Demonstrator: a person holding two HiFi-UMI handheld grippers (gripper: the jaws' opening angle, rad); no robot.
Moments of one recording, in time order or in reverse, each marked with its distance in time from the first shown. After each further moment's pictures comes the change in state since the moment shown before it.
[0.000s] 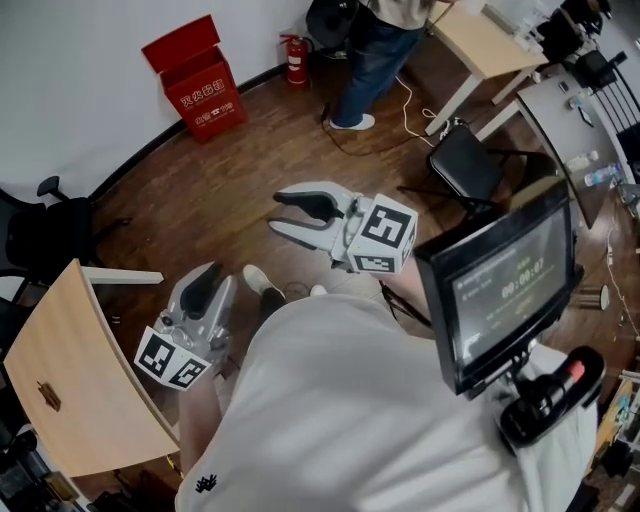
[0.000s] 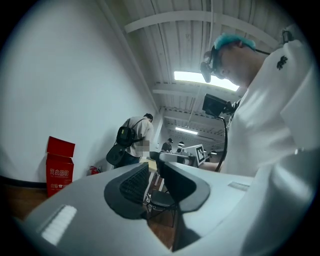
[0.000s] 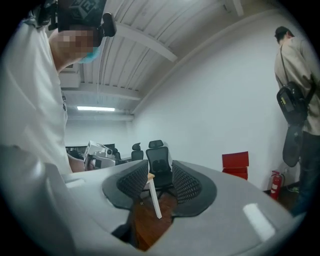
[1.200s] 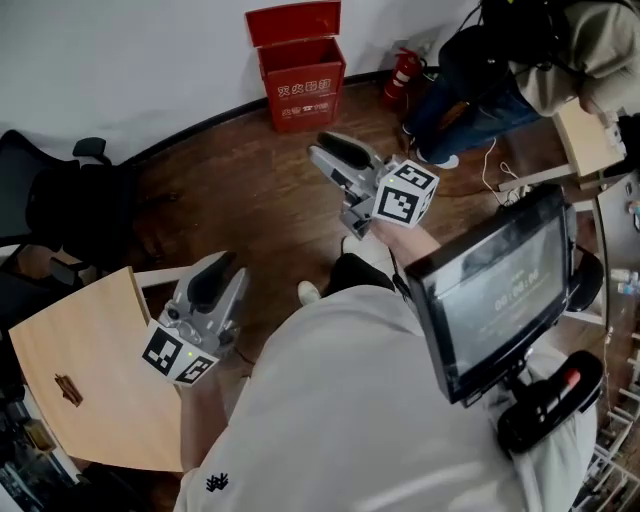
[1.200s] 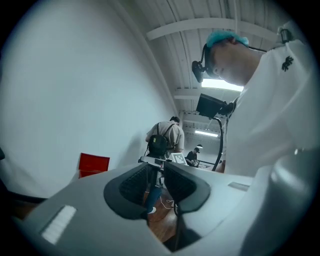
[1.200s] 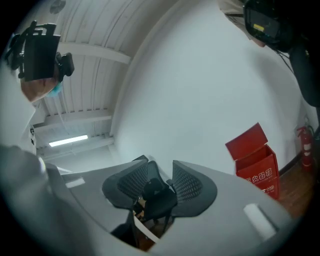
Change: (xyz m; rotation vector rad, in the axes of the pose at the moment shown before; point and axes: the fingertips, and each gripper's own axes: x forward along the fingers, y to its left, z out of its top) left arm -0.054 0.229 0.086 0.026 -0.048 0.168; right arm 0.253 -0.220 0.018 0.358 -0.166 -0.045
